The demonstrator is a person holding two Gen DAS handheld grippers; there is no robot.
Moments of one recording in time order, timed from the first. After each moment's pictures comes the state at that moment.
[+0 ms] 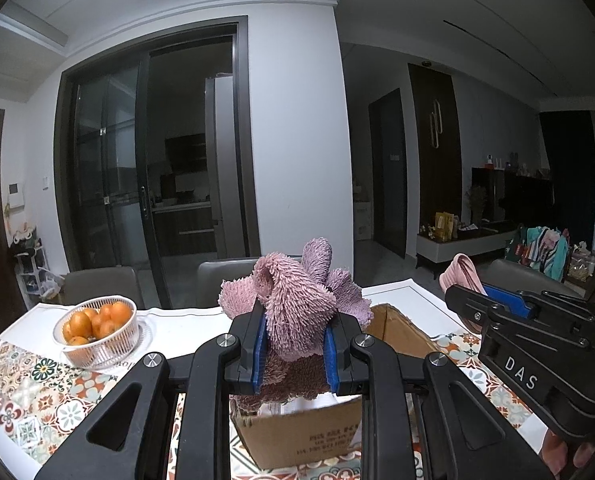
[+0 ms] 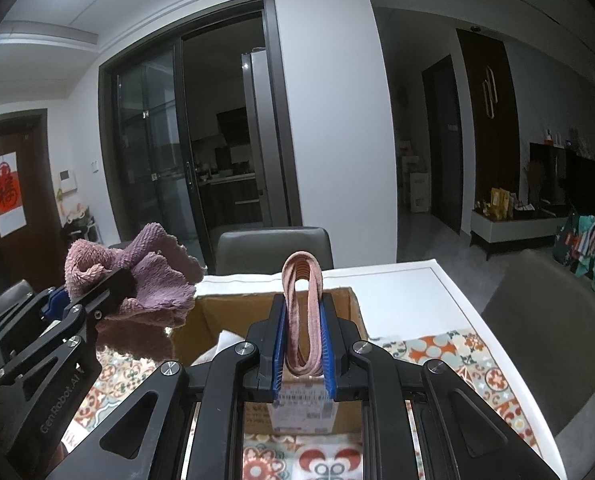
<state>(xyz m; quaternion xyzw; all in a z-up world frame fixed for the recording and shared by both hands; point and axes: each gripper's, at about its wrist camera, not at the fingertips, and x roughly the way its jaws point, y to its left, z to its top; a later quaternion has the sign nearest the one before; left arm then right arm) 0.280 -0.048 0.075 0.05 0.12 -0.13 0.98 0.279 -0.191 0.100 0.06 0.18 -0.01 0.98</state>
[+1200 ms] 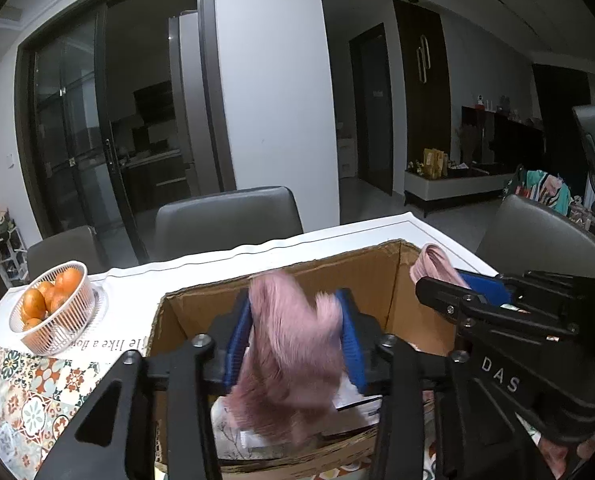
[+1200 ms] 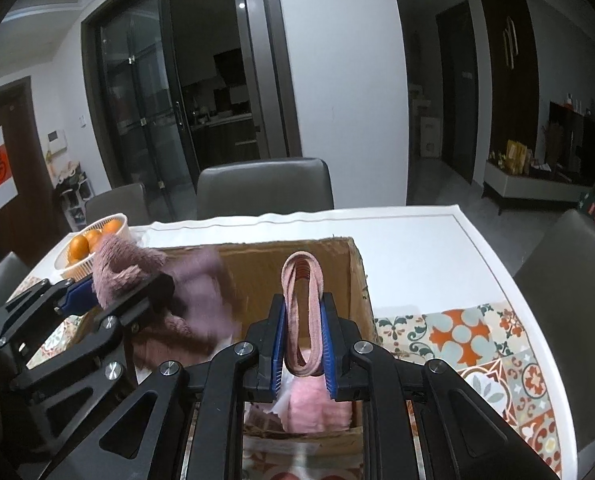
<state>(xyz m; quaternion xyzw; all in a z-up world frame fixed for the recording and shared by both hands) 0.380 -0.099 0.013 0.09 0.23 -0.16 0.96 0.395 -0.227 0.034 0.06 0.30 0.01 0.95</state>
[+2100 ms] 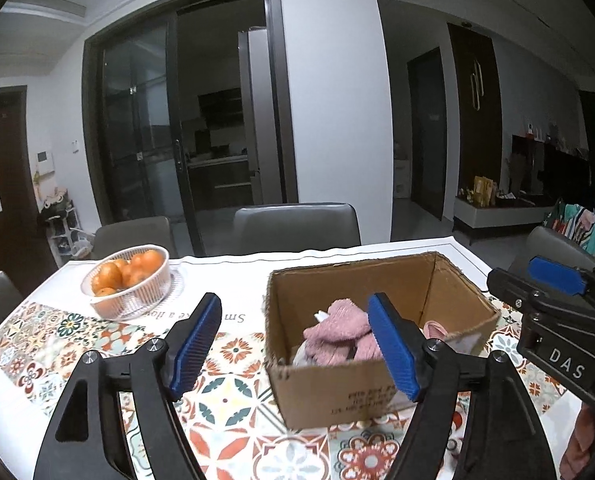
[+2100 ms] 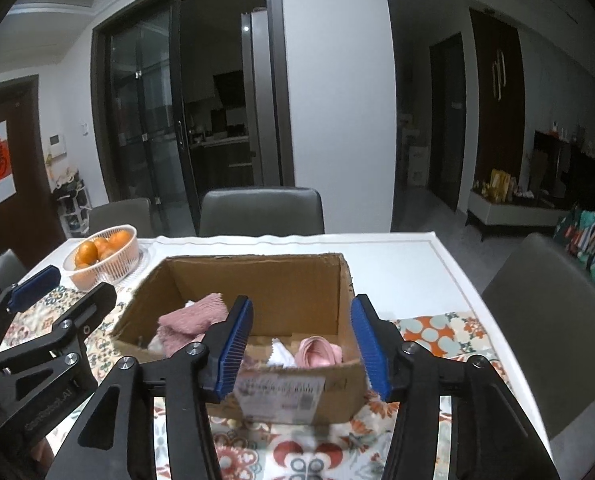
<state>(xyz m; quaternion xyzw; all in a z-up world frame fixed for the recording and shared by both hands) 0.292 -0.037 0.049 0.05 0.20 -0.06 0.98 0.303 -0.197 0.077 0.02 0.23 -0.02 0.97</state>
